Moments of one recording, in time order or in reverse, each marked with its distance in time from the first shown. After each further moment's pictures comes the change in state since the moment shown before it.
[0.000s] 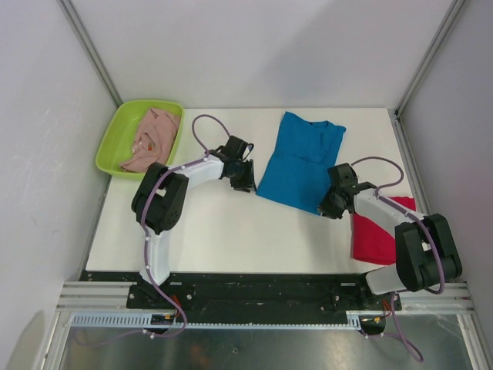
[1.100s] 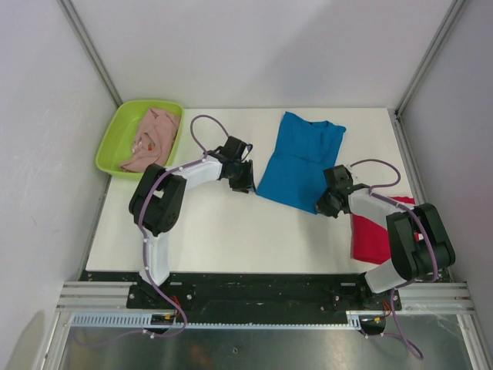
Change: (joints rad) left arm 0.000 -0.029 -0.024 -0.002 0.000 0.001; right arm 0.019 0.085 -0.031 0.139 0.050 0.077
